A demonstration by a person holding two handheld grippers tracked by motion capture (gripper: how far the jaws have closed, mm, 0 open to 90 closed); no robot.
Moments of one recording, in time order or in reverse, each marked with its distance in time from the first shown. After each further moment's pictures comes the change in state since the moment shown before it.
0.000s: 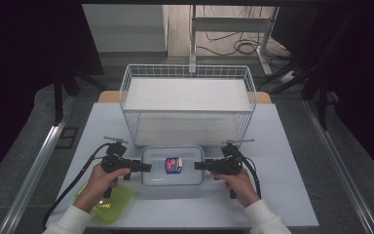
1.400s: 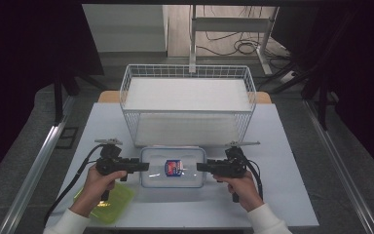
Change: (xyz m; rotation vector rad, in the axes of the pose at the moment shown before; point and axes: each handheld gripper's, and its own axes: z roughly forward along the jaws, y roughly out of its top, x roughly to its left) left arm -0.021 -0.006 -0.019 -0.117 0.004 0.072; right arm 0.019 -0.004 -0.018 -0.055 -0.007 -0.057
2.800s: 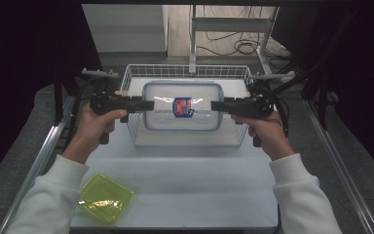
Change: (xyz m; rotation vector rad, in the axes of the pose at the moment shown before) left arm -0.064 0.166 -0.066 -0.165 0.009 0.186; right arm 0.070 0.163 -0.093 -0.142 -0.079 -0.221
